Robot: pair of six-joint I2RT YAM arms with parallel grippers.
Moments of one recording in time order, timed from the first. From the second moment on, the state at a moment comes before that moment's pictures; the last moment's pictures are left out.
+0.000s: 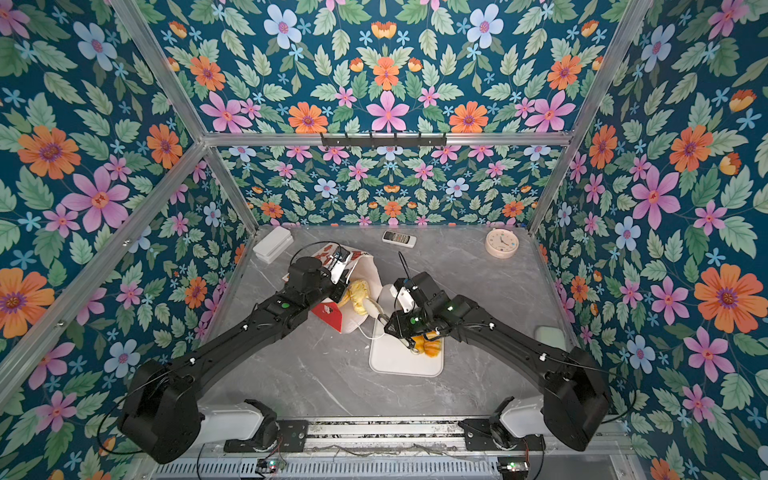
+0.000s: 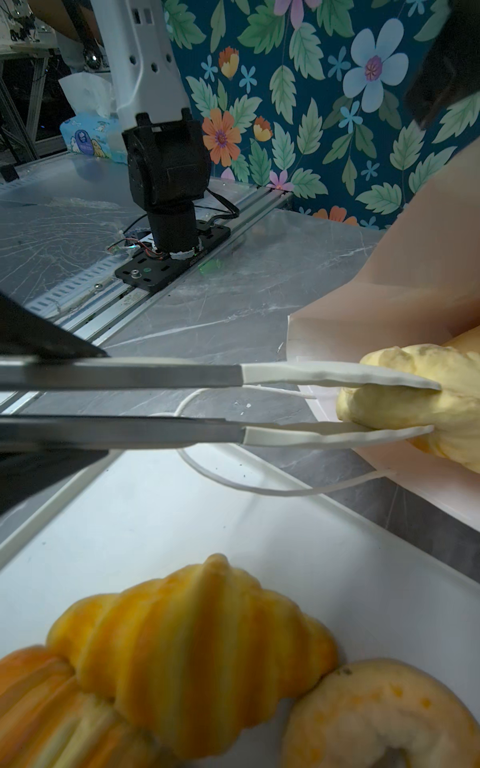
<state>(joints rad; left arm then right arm) -0.54 1.32 0.89 -0.01 -0.05 0.23 0.73 1.32 0.99 -0.54 -0.41 0.51</state>
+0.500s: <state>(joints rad) -0.54 1.31 0.86 0.01 -0.09 0.22 0.72 1.03 0.96 -0.88 -0.26 0.44</state>
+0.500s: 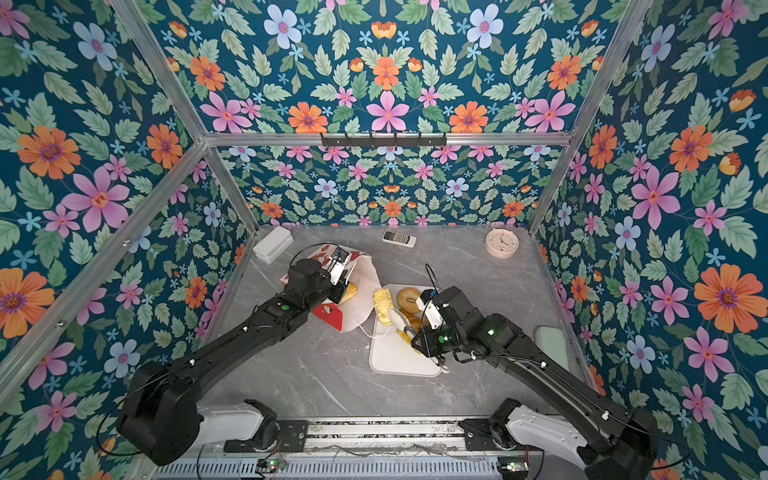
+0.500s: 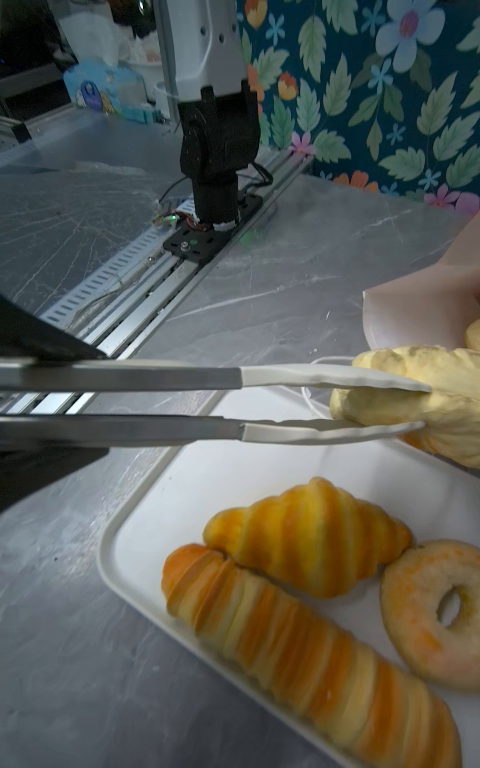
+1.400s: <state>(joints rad) -0.51 1.30 0.85 0.08 -0.33 0.13 1.19 1.38 1.30 -1.45 0.35 0.45</state>
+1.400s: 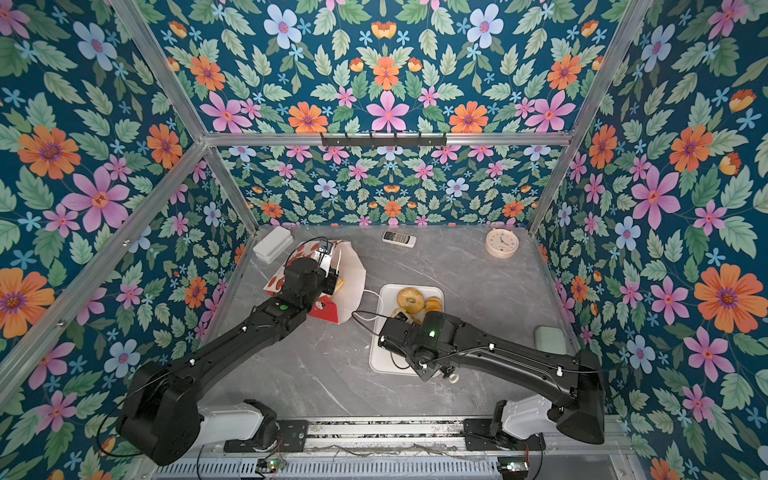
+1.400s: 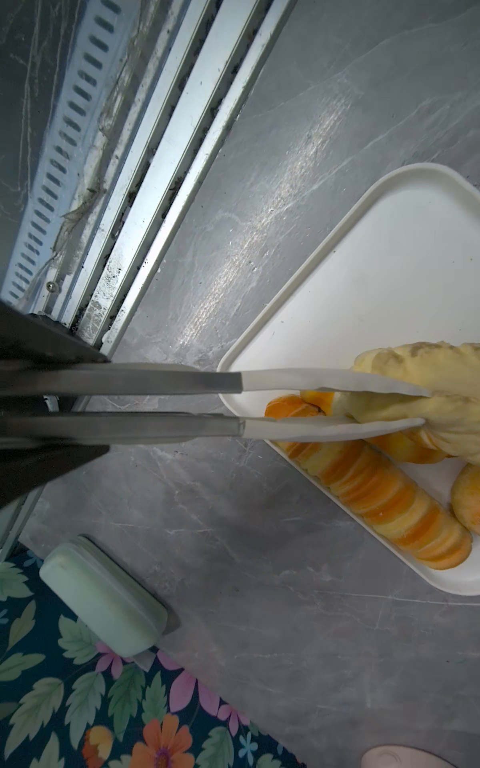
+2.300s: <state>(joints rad) -0.47 1.27 0.80 0.16 -0.30 0.09 1.34 1.50 1.36 -1.41 0.39 0.60</state>
